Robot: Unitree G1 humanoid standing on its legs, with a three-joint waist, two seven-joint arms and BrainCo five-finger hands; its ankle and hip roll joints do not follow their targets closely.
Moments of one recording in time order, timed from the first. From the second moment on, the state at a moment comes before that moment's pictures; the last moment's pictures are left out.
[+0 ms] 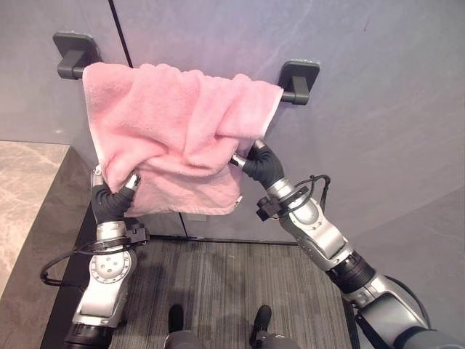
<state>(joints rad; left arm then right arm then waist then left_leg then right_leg) -0.03 0.38 -0.03 0.04 -0.19 -0.34 0.45 -0.56 -0.30 0.58 0.13 0.48 -0.17 -0.04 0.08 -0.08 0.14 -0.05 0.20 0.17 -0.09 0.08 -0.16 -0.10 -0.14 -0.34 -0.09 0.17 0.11</state>
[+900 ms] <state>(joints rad) 0.08 0.34 -0.03 0.22 -0.11 -0.18 0.55 -0.36 -0.28 0.58 0.29 0.47 -0.12 -0.13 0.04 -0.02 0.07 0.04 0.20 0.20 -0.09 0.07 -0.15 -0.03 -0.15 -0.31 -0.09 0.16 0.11</state>
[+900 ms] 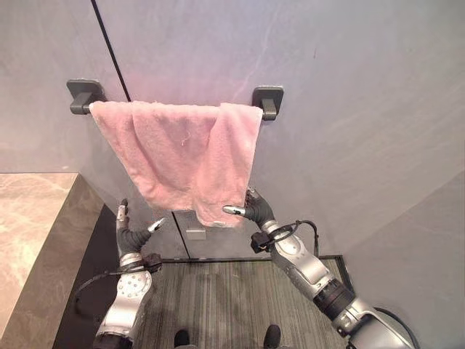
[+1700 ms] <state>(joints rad) 0.21 0.66 0.44 -0.27 0.24 -0.34 0.57 -0.12 -0.66 -0.05 -0.34 -0.08 -0.25 -0.29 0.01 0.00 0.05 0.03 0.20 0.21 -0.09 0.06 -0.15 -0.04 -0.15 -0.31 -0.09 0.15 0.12</state>
